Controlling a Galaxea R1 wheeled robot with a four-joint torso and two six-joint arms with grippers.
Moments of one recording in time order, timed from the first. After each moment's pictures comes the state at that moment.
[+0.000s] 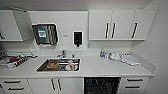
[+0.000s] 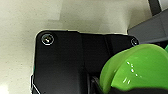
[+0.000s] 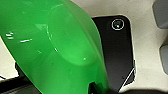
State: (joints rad) left arm 1.45 2.97 -2.62 0.33 -0.08 -0.32; right arm -1.51 3.03 -2.77 -0.55 0.06 0.58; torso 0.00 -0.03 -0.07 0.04
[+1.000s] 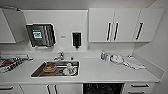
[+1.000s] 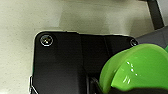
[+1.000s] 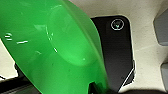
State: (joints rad) left arm 1.45 2.97 -2.62 0.33 -0.09 -0.32; right arm -1.51 3.03 -2.77 -0.55 0.06 0.58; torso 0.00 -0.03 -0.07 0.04
